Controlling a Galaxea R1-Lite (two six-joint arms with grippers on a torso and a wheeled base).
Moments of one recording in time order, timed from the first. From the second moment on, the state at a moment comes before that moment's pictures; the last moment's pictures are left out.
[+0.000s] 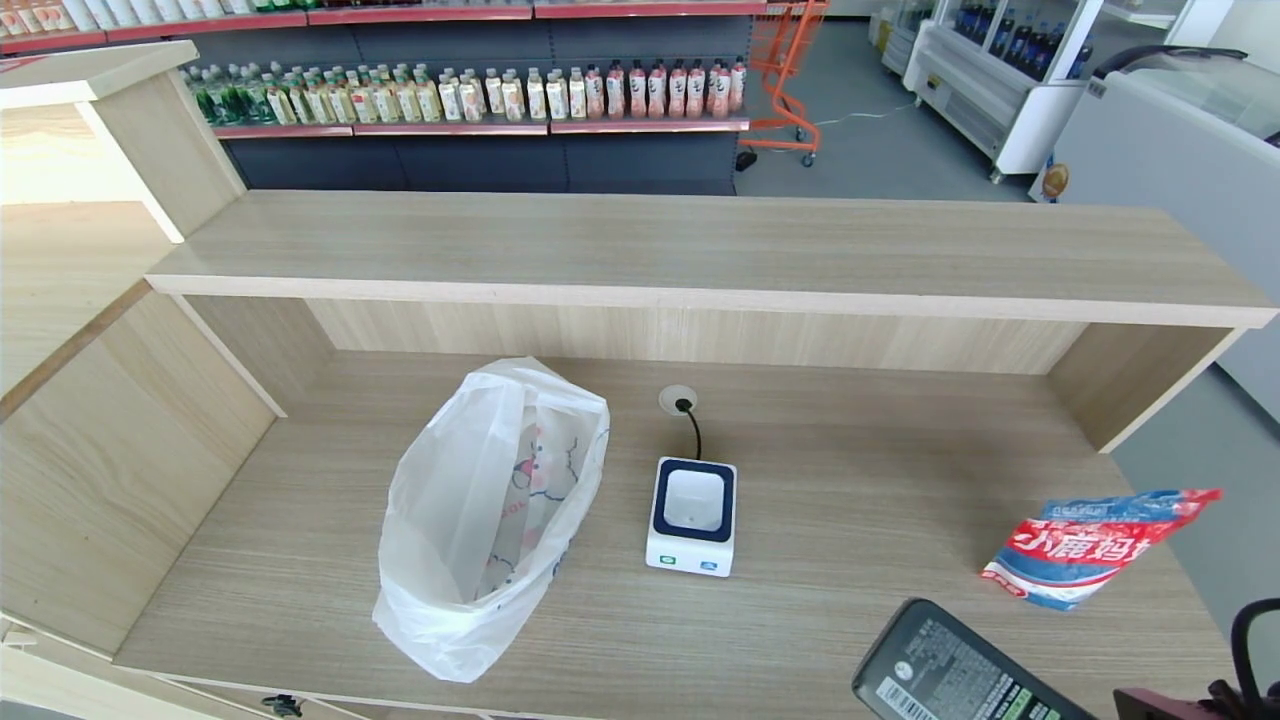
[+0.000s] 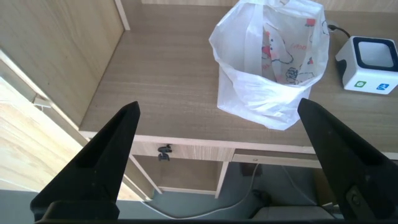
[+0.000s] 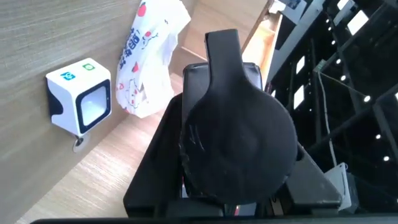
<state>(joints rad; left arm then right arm) 0.00 0.00 0.00 0.00 0.00 0.01 0.32 1.13 -0.26 -0.34 0.94 -2.76</state>
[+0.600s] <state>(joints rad) 0.00 0.00 0.00 0.00 0.00 0.01 0.36 1.13 -0.26 -0.34 0.96 -2.77</state>
